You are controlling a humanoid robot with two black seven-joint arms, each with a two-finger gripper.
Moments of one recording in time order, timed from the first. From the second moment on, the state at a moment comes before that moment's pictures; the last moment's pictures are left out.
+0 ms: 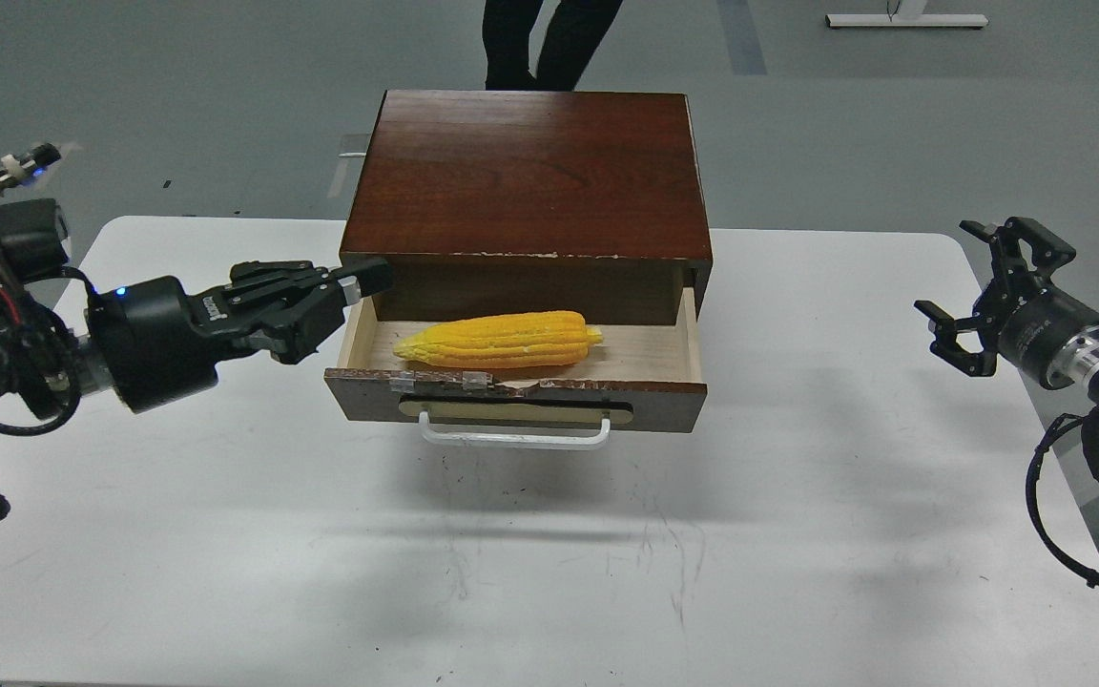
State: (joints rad) left arm -0.62 1.12 -0.51 -1.76 1.46 0.01 -0.49; right arm 0.73 -0.67 0.29 0.68 0.14 0.49 0.24
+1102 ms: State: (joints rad) left arm -0.53 1.02 -0.24 -1.71 2.18 0.49 -0.49; right arm 0.69 -0.59 0.25 0.60 0.10 0.49 0.24
